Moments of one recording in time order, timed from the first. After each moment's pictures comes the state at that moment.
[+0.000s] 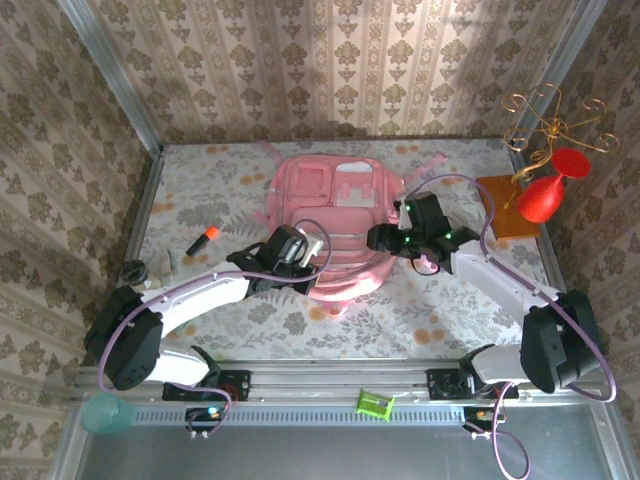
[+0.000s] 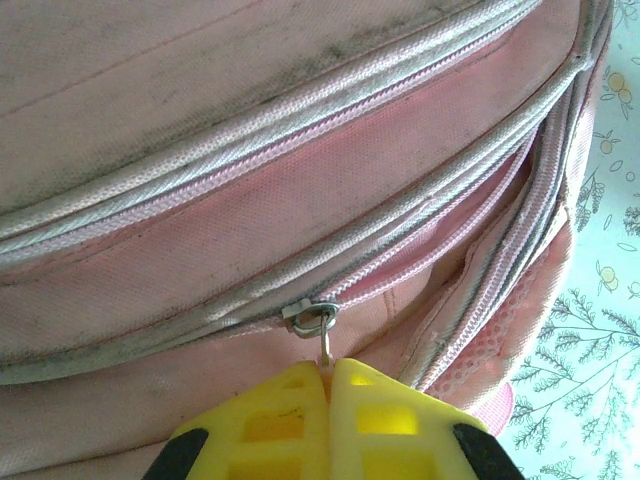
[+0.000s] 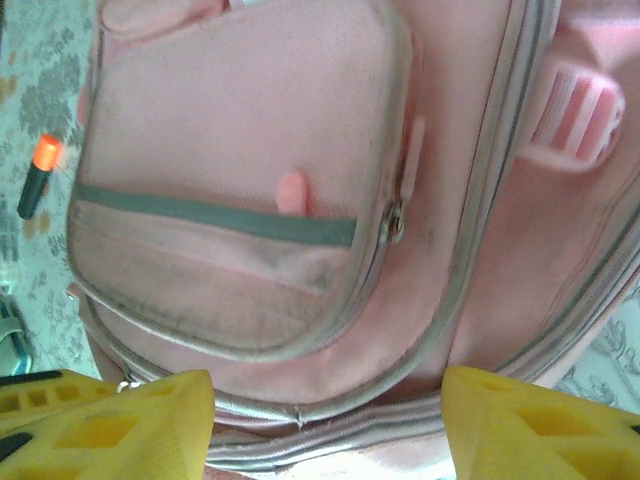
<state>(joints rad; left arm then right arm) -0.81 1.37 0.80 -0.35 0.14 -0.27 0.40 1.34 0.87 -0.38 -0.25 0.59</state>
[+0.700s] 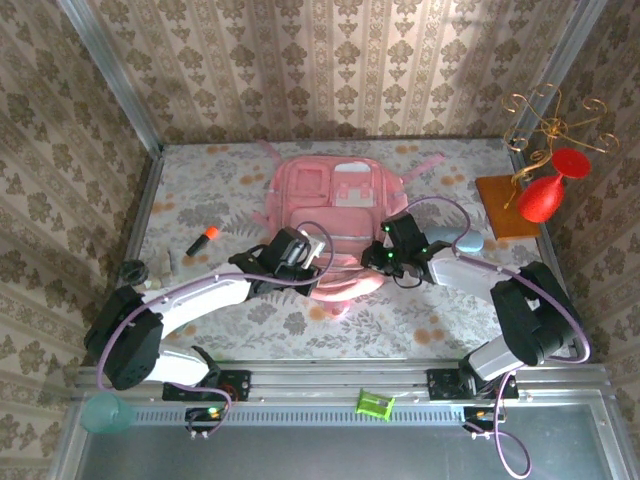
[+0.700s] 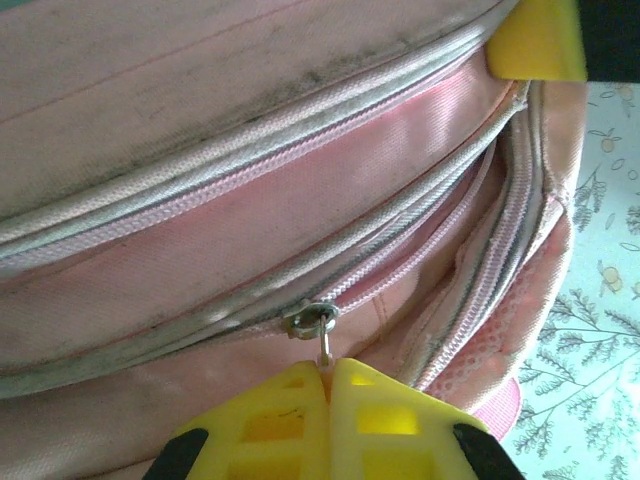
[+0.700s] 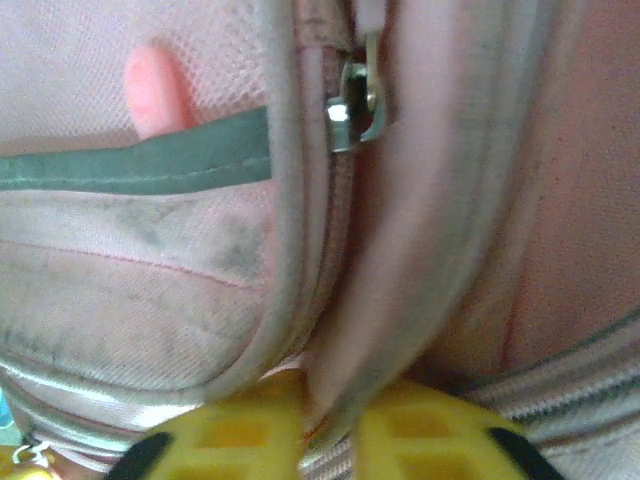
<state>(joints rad) -0.84 1.37 0.79 -0.35 0.10 -0.27 0.47 1.50 0.76 -0.15 -0.25 0.79</state>
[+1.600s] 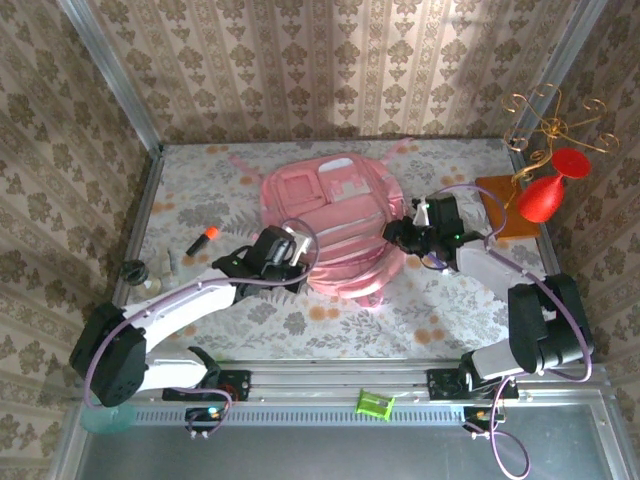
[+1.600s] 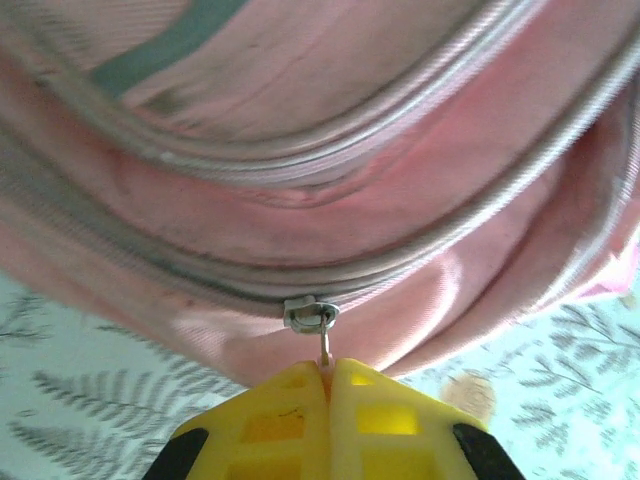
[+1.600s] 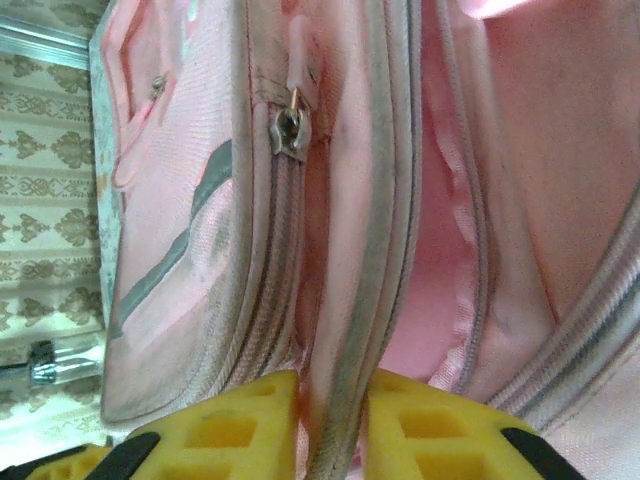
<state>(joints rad) -0.79 1.26 0.75 -0.35 0.12 -0.28 0.22 1.43 0.75 -0.06 -0.48 0.77</state>
